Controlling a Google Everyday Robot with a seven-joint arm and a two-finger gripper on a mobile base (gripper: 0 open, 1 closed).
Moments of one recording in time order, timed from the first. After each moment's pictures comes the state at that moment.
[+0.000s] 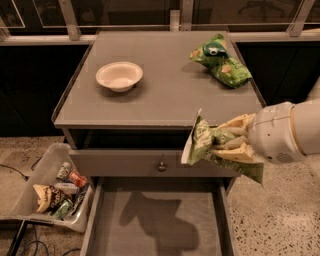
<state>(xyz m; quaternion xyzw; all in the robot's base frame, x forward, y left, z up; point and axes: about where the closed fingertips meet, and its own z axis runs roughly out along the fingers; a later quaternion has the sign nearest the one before) 0.421 -0.138 0.885 -0.58 0.71 0.11 0.38</state>
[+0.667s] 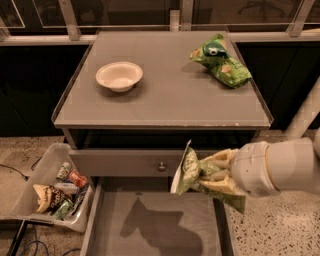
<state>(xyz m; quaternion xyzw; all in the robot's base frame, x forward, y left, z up) 0.397 -0.119 0.810 -0.57 0.72 0.15 0.36</state>
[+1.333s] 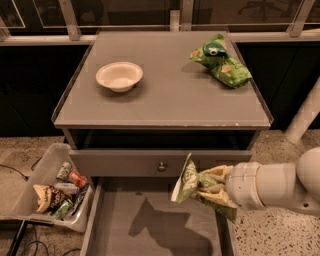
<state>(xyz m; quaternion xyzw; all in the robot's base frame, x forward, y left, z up) 0.404 -0.124 0.744 -0.55 0.73 0.16 0.38</state>
